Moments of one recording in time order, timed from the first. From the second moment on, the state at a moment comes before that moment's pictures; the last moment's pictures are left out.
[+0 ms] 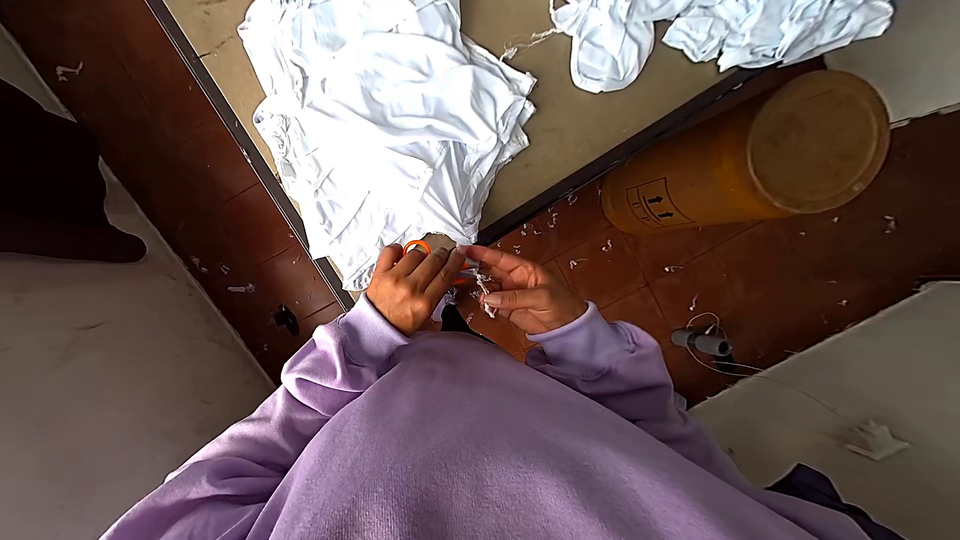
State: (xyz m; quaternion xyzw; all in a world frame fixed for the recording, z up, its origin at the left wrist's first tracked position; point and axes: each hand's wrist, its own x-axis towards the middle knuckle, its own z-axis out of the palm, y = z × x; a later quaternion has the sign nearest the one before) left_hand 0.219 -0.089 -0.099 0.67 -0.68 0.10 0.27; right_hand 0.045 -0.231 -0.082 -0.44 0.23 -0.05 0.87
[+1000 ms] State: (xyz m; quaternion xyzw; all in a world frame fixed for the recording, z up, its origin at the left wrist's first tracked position) left_hand 0.218 -0.094 -0.117 0.66 -0.53 -0.20 0.49; right_hand 0.044 -0.230 -0.077 -0.47 0.20 -0.07 0.86
